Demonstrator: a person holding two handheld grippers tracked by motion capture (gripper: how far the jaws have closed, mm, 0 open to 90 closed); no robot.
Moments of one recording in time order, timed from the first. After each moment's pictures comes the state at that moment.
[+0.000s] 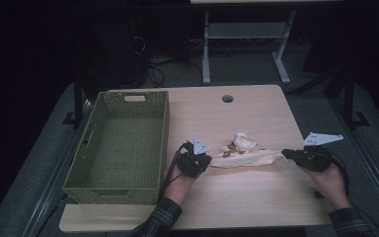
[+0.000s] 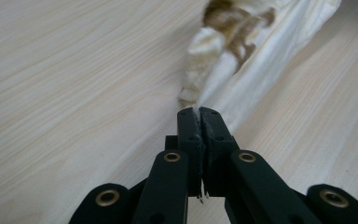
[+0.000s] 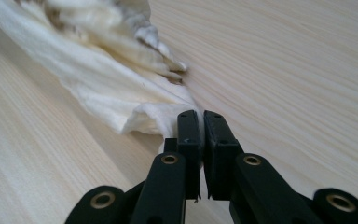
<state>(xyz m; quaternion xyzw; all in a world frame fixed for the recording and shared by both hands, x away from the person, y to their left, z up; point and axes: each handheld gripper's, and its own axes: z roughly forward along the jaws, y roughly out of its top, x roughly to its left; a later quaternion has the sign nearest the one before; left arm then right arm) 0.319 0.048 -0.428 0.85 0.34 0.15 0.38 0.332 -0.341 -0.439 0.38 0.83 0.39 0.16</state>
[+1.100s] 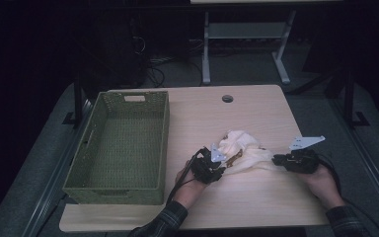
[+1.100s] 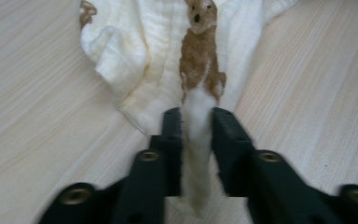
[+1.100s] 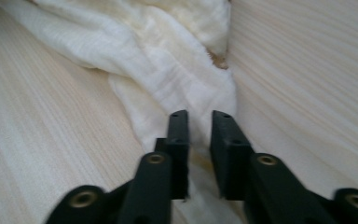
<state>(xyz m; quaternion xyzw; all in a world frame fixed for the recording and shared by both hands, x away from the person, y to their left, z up) 0.315 0.012 -0.445 0.89 0.27 0.13 0.35 0.340 -0.319 -0.460 0.34 0.86 0.36 0.12</state>
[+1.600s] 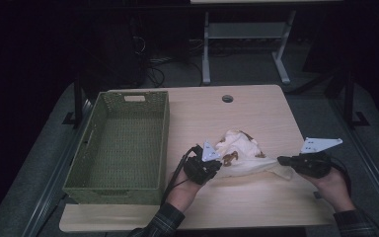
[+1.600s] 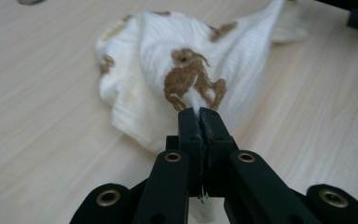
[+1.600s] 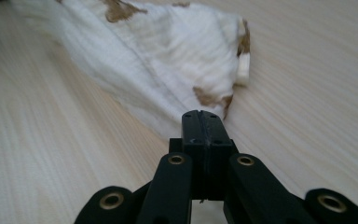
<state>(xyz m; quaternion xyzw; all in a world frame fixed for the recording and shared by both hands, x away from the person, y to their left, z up) 0.297 0.032 -0.403 0.86 0.29 0.14 0.39 0.309 -0.325 -0.420 0.30 0.86 0.40 0.13</state>
